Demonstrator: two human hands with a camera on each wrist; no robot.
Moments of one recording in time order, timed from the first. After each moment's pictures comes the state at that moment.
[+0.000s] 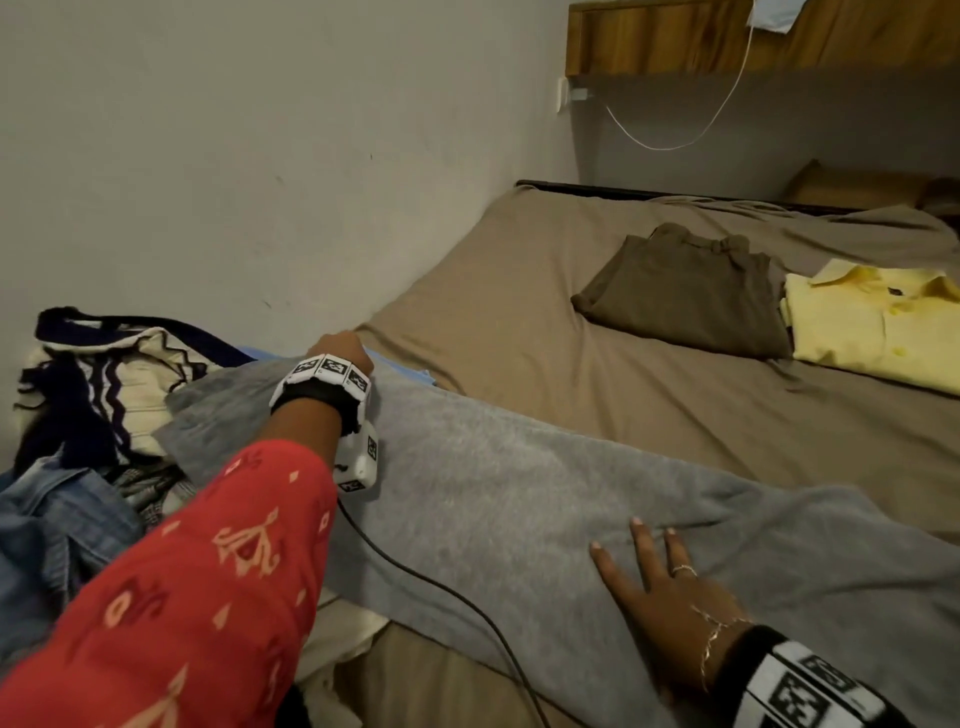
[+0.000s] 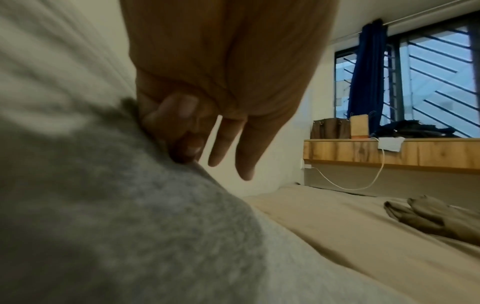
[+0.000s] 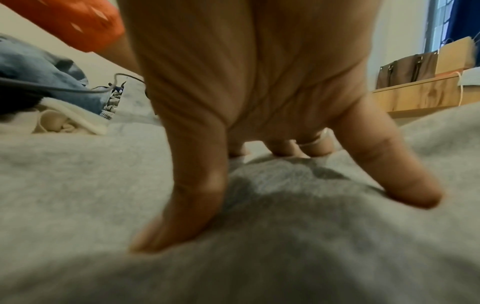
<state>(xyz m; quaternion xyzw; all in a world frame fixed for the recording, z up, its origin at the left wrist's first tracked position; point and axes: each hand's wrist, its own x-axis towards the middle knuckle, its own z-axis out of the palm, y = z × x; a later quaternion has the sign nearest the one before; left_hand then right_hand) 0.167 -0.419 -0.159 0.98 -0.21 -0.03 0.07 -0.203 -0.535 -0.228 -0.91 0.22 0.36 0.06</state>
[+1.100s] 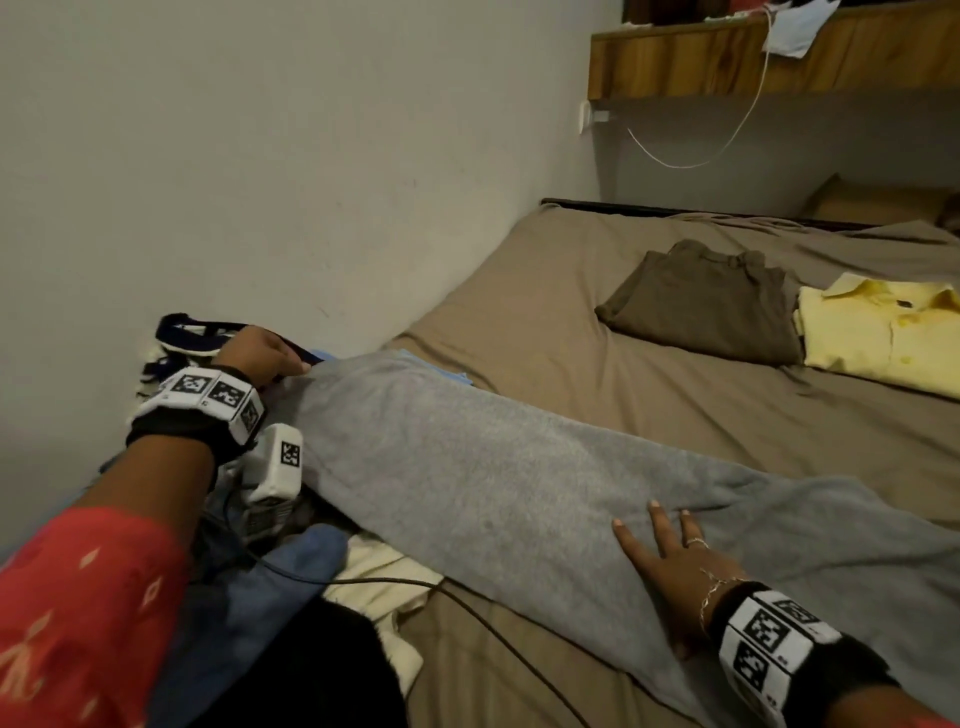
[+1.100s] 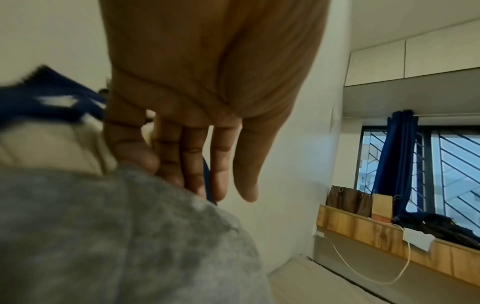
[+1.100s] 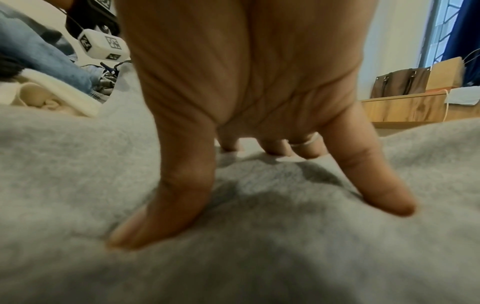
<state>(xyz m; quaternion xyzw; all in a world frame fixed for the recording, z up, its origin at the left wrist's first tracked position) 0.154 -0.278 -0.077 0.94 -0.12 -0.08 0.32 -0.207 -0.528 -0.222 -0.92 0.23 0.32 0.05</state>
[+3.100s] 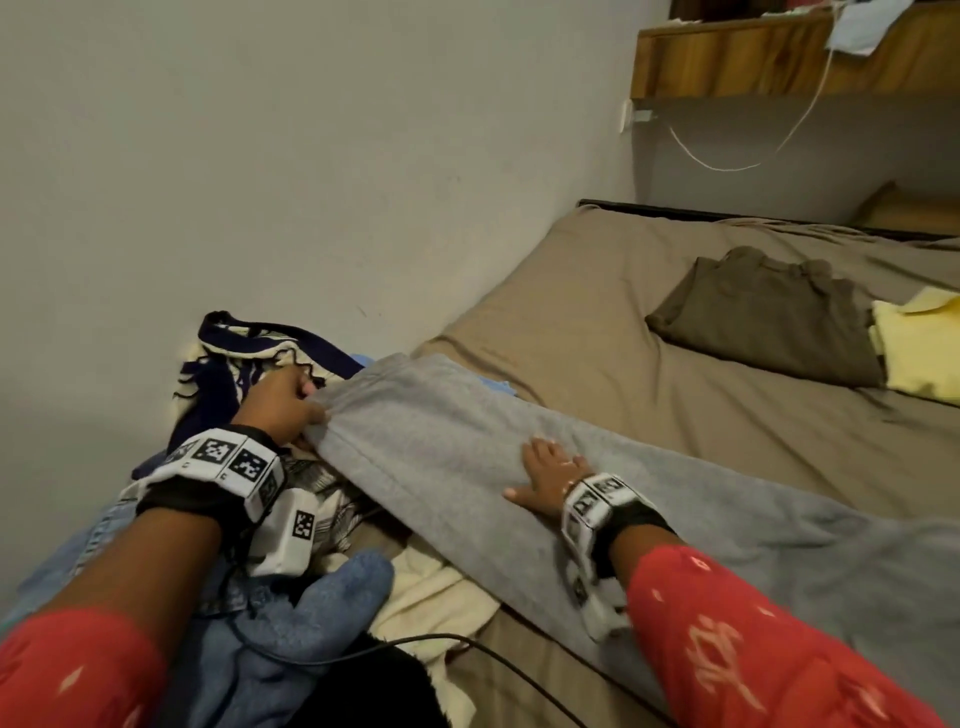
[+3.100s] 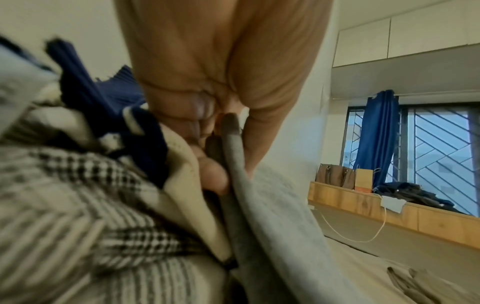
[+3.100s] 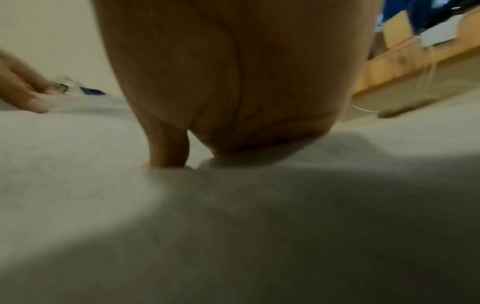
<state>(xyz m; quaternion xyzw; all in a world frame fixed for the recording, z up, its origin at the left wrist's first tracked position) 0.165 -0.239 -0.121 0.94 -0.14 -0.05 0.30 -0.006 -0.487 -0.227 -0.96 0.17 0.18 0.15</state>
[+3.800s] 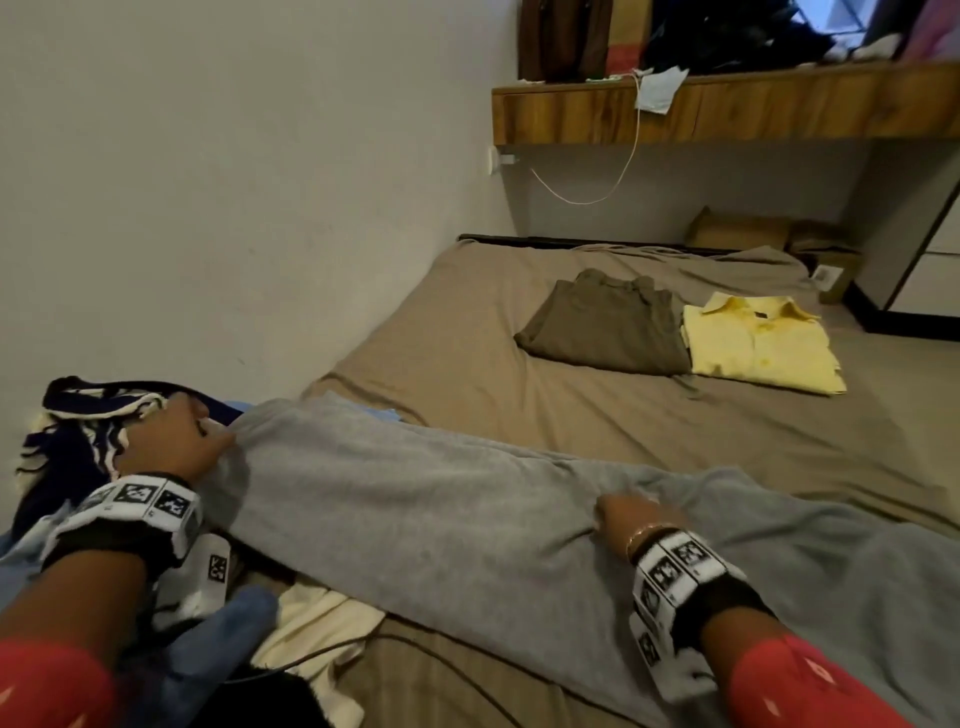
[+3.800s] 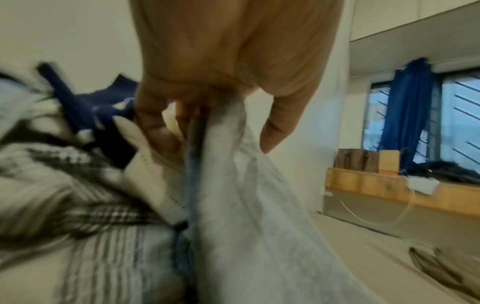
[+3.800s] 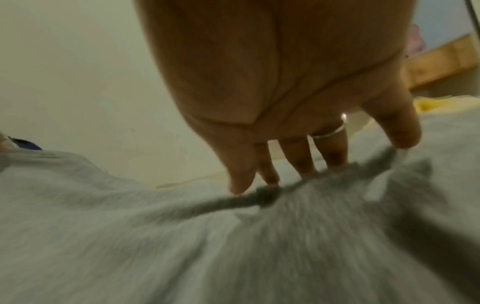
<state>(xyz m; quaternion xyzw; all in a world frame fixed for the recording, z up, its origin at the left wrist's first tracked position) 0.131 -0.277 -0.105 0.97 -0.15 0.07 0.18 -0.196 -0.566 -0.196 -0.89 0.41 0.17 0.13</state>
